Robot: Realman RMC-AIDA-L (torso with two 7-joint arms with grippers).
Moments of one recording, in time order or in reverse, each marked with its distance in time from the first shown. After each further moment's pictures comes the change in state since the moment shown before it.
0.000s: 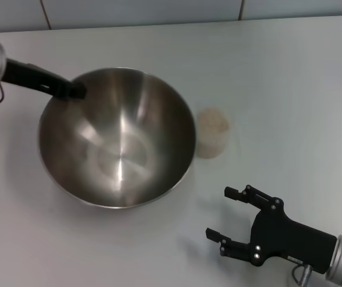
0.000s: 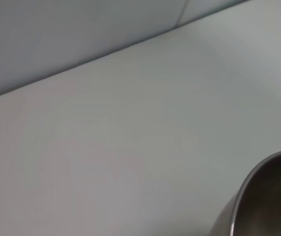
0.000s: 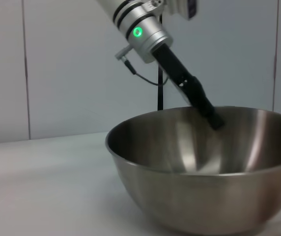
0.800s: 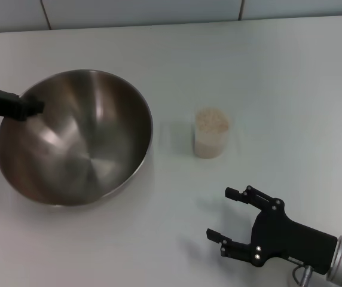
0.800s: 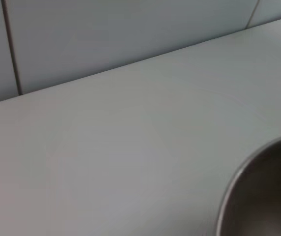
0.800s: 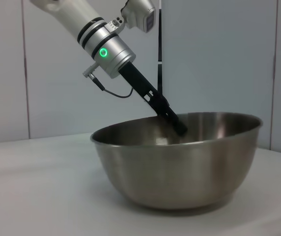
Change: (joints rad) left arm 0.276 -0.056 0.038 0.236 -0.058 -0.100 0.041; right arm -0.003 -0.001 0.000 0.000 0.000 0.000 0.000
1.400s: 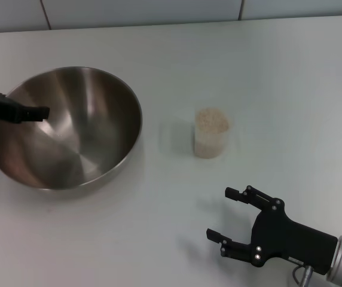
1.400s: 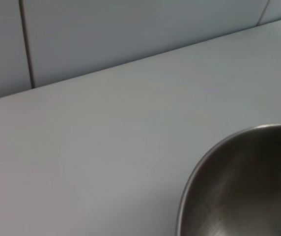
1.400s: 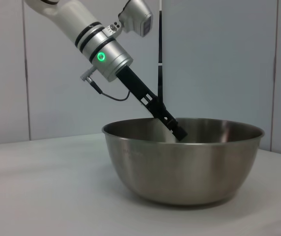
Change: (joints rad) left arm 0.016 0.002 -0.003 0.005 0.000 -0.009 0.001; right arm -0.001 0.000 0.000 0.000 0.000 -0.004 0.000
